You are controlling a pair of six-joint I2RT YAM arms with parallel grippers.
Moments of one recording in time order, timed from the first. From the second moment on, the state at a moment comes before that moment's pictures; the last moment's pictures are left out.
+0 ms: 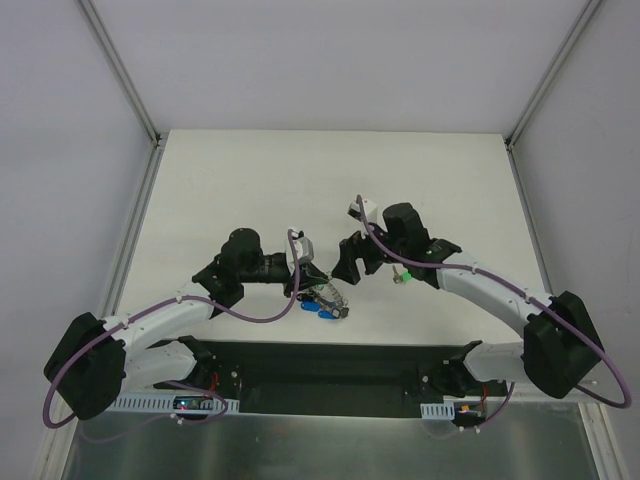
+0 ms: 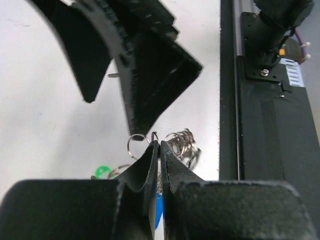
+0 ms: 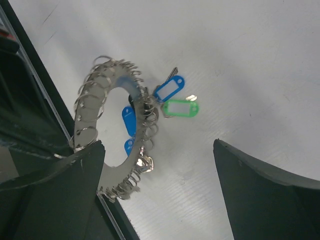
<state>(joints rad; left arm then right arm) -0.69 1.08 0.51 0.31 0.75 0.10 0.67 1.29 0.81 -0.16 -0.45 0.11</state>
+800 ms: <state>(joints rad) -0.69 1.10 0.47 0.41 0.78 0.08 0.61 1.14 0.68 -0.09 -0.43 0.15</state>
